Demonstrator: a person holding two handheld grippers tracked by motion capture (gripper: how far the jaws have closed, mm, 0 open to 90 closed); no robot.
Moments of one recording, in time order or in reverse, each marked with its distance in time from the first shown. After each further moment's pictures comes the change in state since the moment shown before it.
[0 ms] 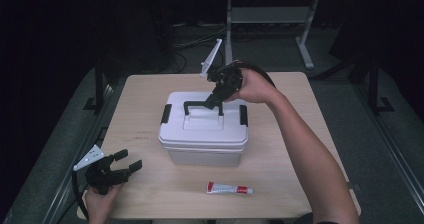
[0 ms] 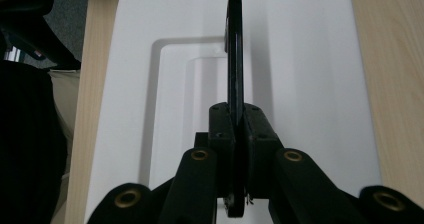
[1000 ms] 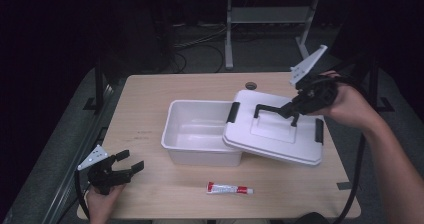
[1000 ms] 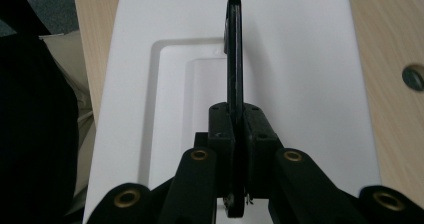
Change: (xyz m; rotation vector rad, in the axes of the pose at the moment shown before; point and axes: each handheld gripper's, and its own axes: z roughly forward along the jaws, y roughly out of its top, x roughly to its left) left arm -0.003 0.000 0.004 0.032 0.012 0.026; right arm 0.065 -0.157 -0.112 -0.037 -0.173 0.193
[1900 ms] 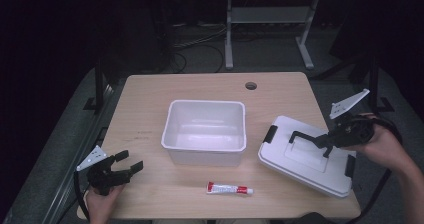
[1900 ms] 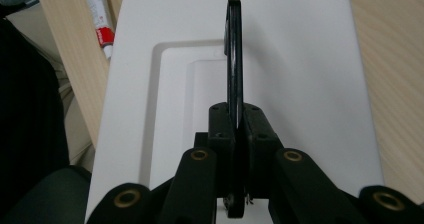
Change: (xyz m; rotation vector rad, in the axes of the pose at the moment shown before) left arm 0.001 -0.002 -0.002 -0.008 0.007 -0.016; right arm -0.002 -0.139 0.024 -0.009 -0.019 0.244
